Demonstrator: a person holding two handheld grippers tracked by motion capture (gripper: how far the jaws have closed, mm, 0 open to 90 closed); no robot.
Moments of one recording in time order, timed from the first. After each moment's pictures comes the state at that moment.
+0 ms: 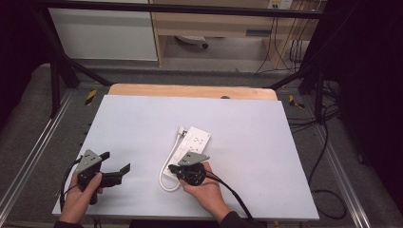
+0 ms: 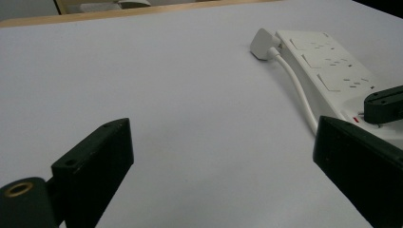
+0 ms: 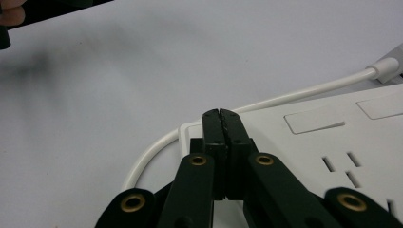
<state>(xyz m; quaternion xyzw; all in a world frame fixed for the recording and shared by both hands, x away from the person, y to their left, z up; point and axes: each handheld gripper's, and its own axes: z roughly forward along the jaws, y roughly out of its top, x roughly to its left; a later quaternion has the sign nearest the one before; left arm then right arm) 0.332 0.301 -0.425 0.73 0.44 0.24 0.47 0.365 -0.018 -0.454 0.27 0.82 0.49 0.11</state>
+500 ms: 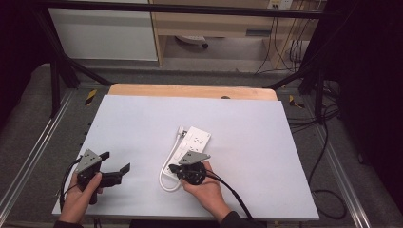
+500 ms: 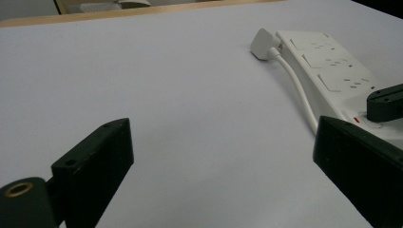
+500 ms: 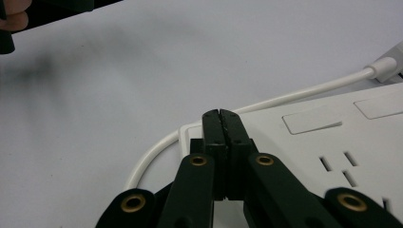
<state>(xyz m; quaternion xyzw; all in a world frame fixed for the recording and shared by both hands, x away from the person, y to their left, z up) 0.333 0.301 -0.425 0.73 0.44 0.24 0.47 0.366 -0.020 -0.451 0.28 0.82 0.49 0.10</state>
